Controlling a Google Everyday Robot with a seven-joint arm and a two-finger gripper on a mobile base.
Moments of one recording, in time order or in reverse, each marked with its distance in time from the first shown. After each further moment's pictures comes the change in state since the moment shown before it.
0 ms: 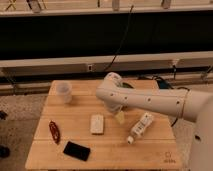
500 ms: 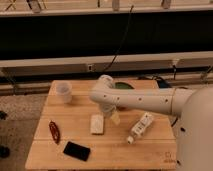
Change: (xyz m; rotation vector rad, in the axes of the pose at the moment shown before) arm -0.018 -0.013 0.019 -0.016 -0.017 -0.107
